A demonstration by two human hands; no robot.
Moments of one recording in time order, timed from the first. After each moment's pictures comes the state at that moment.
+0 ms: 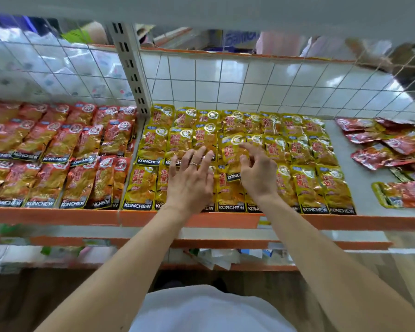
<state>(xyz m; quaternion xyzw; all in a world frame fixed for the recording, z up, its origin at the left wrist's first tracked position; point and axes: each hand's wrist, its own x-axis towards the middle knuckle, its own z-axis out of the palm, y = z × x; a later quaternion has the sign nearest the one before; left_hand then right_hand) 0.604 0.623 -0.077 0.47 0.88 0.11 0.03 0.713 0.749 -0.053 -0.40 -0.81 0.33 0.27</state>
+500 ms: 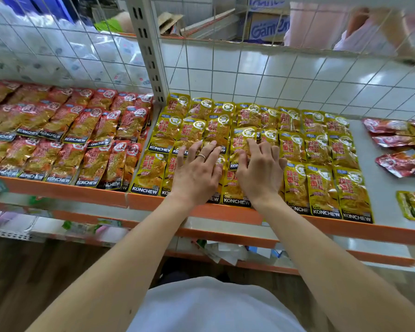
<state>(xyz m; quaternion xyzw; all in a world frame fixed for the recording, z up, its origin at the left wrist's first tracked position) 0.608 0.621 -0.079 0.45 0.89 0.09 0.00 0.705 0.744 -0.078 -0.39 -0.88 0.12 0.22</state>
